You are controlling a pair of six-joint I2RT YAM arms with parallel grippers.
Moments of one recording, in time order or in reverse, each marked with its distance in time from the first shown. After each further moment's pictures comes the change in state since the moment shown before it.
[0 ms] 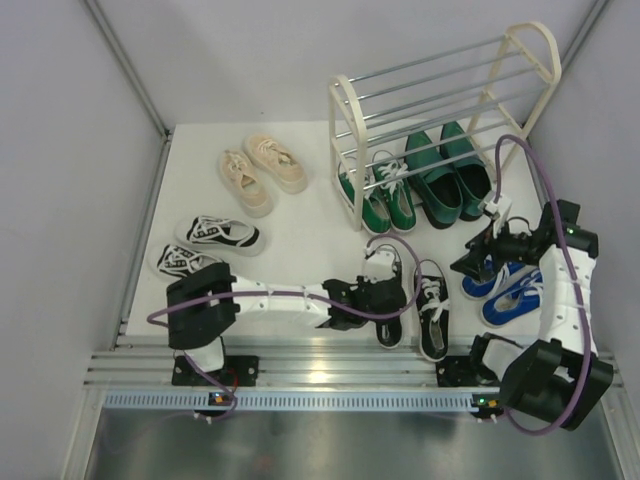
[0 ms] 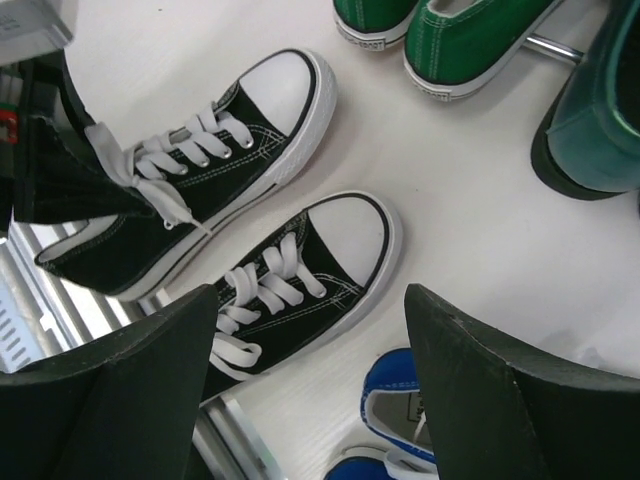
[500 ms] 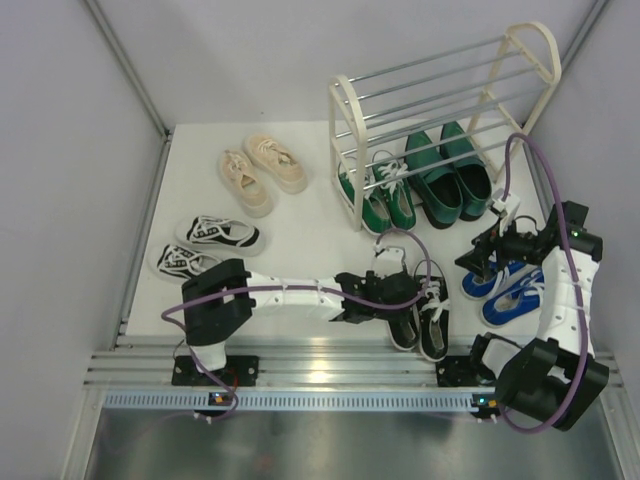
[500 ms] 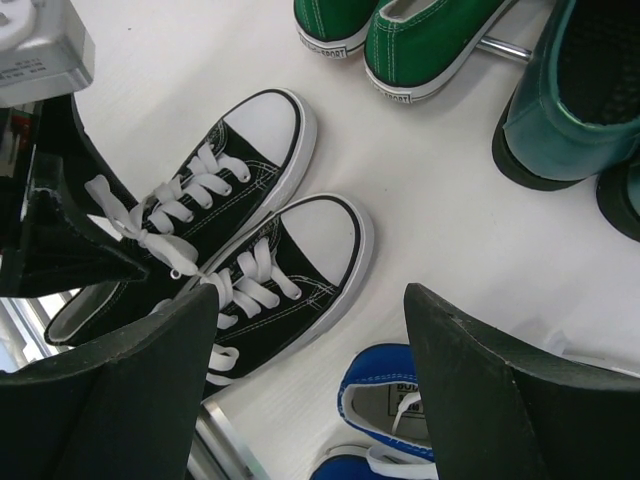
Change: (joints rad) left arm 0.020 0.038 0.069 -0.037 0.102 -0.046; right arm -0.049 -0.003 -0.006 0.046 -0.011 0.031
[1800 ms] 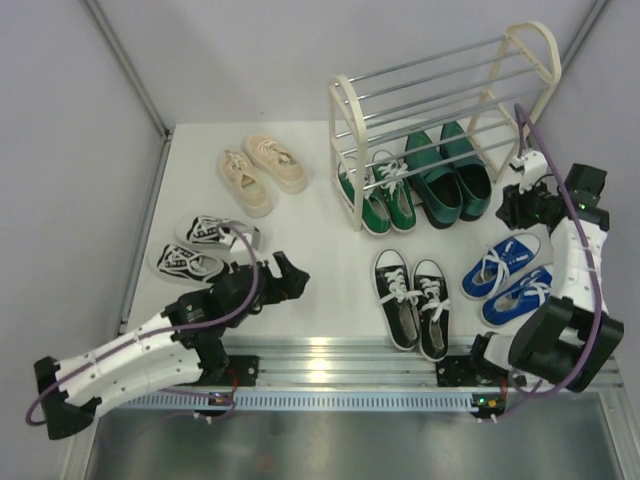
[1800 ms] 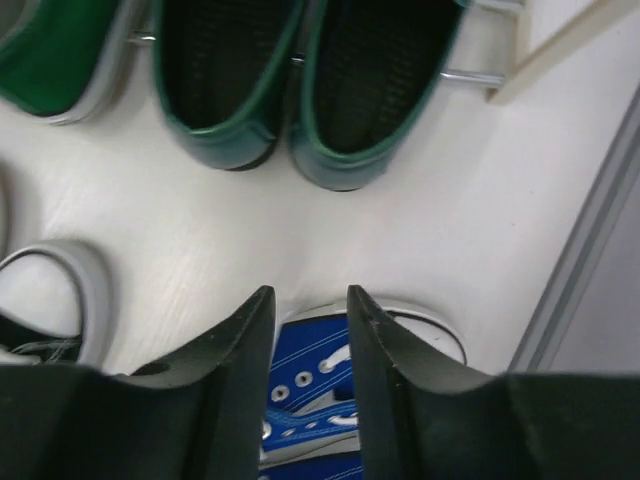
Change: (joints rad) left arm 0.309 -1.256 -0.667 -0.203 -0.141 0.070; right arm 0.001 0.293 0.170 0.500 0.447 0.318
